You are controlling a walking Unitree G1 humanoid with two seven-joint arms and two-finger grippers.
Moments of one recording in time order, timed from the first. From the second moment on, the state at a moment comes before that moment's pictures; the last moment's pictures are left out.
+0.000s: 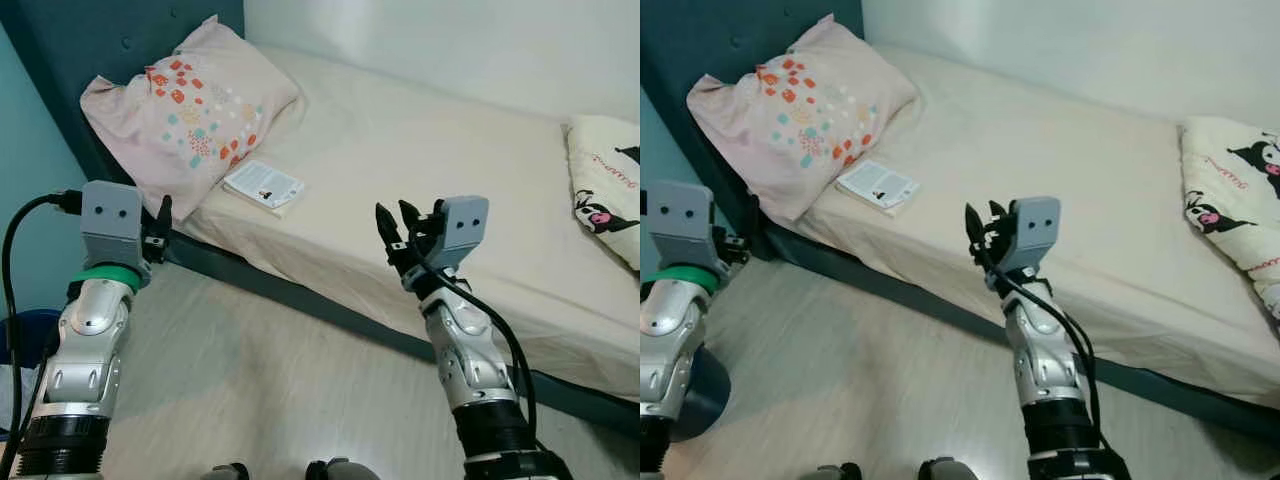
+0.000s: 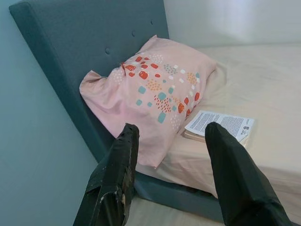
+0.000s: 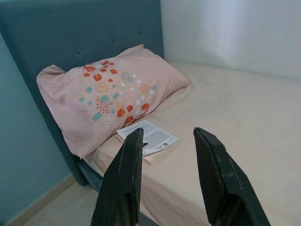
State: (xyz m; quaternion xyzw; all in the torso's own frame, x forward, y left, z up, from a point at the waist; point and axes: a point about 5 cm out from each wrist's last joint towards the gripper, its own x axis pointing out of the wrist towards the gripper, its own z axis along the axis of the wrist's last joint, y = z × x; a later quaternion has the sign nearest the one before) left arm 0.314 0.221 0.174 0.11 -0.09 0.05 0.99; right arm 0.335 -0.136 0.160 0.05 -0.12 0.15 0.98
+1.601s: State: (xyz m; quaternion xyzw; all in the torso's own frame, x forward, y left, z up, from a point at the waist) left arm 0.320 0.208 0.170 0.10 -0.08 0.04 0.99; right arm 0.338 -0.137 0.158 0.05 -0.11 0.14 0.98
